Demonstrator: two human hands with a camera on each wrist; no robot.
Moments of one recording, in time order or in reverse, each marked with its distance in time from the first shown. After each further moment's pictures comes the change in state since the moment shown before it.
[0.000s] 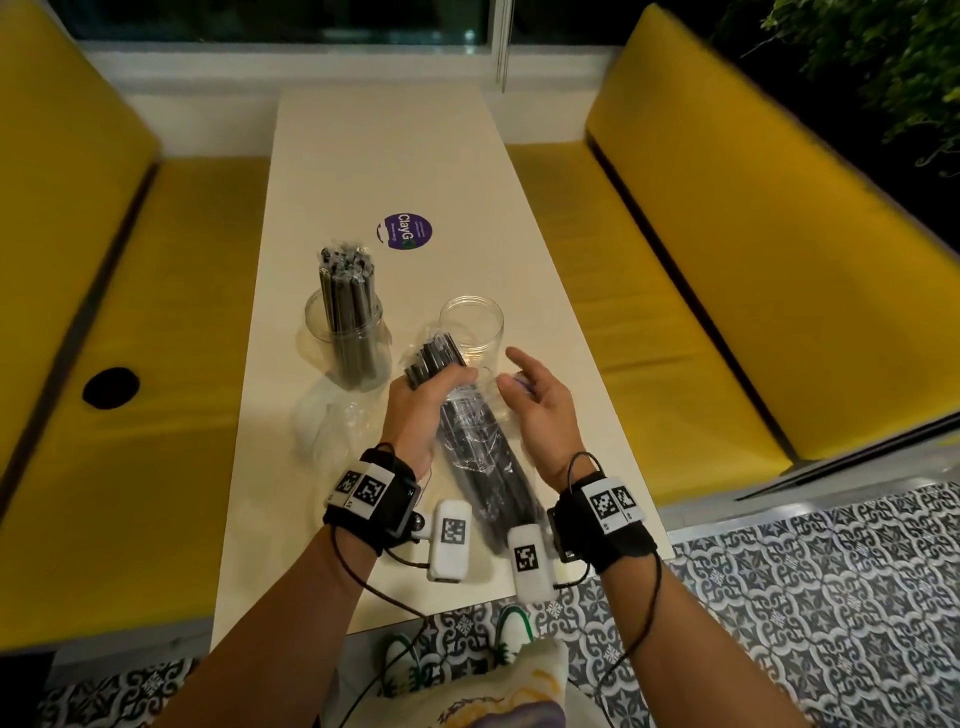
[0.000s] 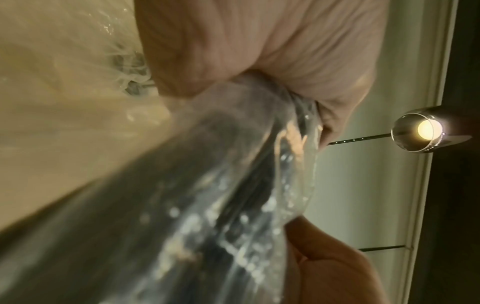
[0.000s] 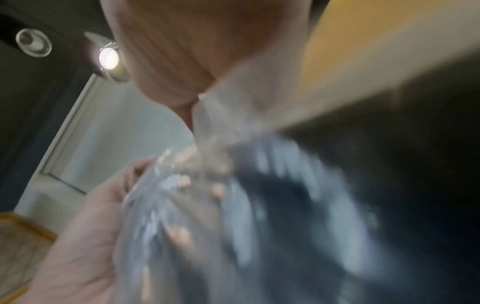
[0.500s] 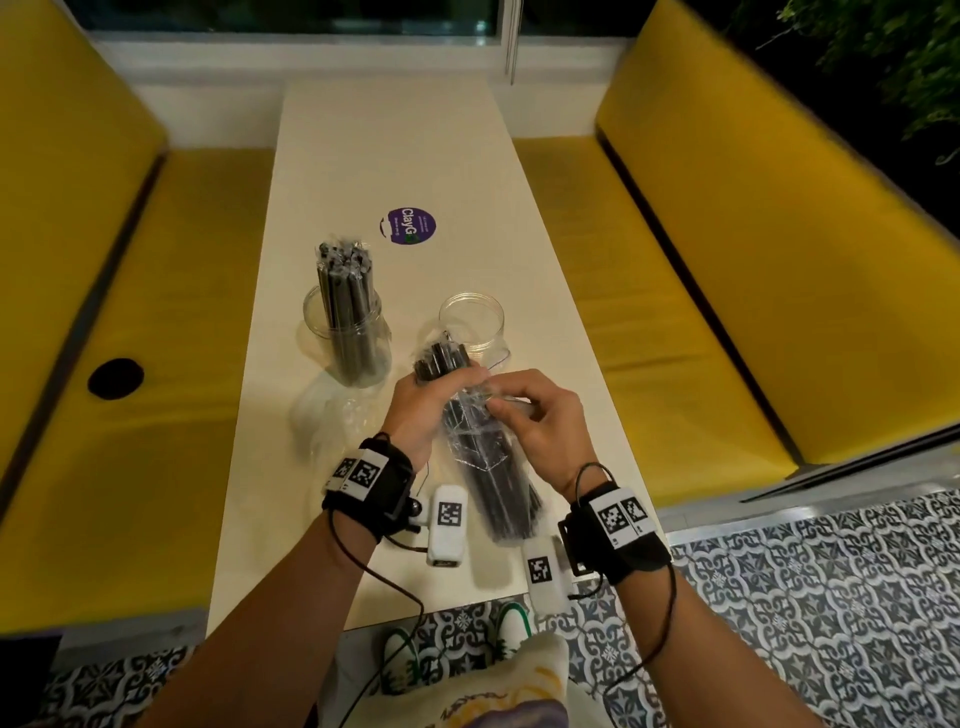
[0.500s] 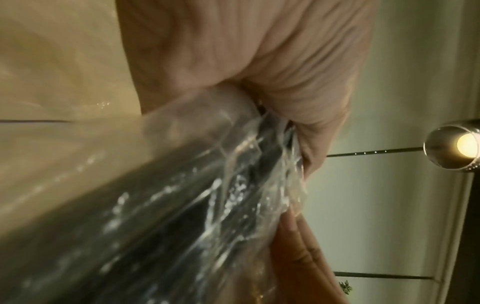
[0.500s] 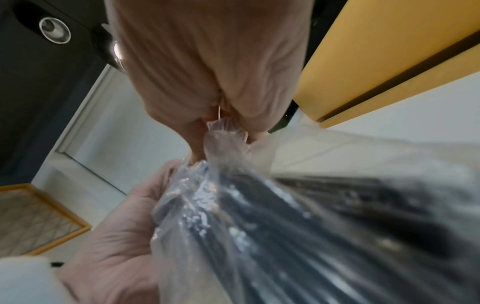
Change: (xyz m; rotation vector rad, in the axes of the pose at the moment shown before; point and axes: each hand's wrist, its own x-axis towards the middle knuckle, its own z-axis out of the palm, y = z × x) left_hand 0.011 -0.003 0.002 0.097 -0.067 -0.074; right_hand -0.007 0.004 -0.021 -0.186 -0.084 -0.205
